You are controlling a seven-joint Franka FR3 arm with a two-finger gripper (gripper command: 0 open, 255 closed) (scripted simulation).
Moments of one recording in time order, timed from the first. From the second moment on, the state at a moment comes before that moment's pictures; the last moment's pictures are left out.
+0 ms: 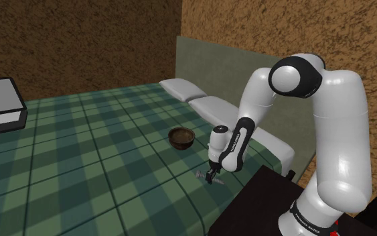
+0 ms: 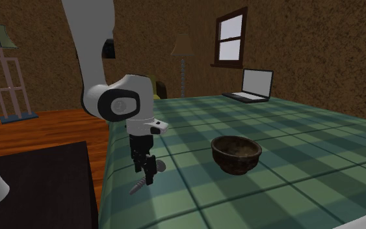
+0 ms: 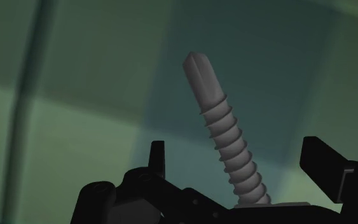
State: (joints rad) arm 0.02 0.47 -0.06 -2.57 -0.31 3.01 0.15
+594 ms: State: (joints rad) arm 0.02 0.47 -0.06 -2.57 -0.31 3.01 0.15
